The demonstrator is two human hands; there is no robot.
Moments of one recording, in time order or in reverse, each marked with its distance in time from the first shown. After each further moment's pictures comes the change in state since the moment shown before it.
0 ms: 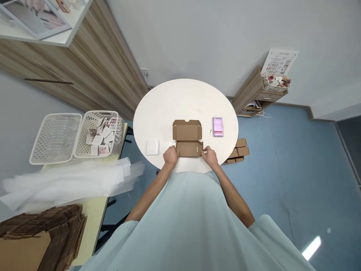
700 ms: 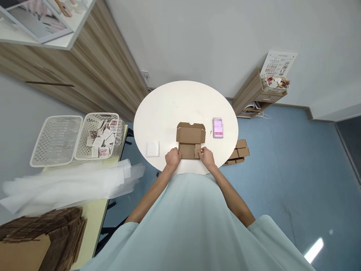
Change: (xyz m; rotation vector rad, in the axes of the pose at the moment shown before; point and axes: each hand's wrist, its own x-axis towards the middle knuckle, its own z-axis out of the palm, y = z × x) left_hand 0.002 0.005 0.006 0.041 -0.032 0.040; right_hand 0.008 -0.012 0.018 -0.078 -0.012 -0.041
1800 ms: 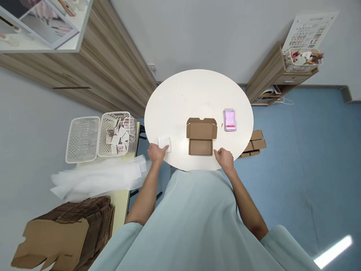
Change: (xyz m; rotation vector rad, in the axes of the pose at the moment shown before) left_hand 0.013 -0.117 -0.050 -0.333 0.250 -0.394; right_hand -0.042 0.005 -0.023 -0.042 0.026 0.202
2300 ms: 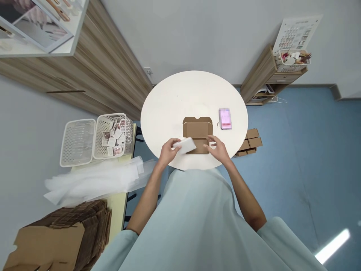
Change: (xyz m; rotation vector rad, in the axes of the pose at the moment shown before) left_hand -0.060 0.056 -0.017 -0.504 -0.340 0.590; right_hand 0.002 -0.023 -0.030 0.639 0.045 -0.435
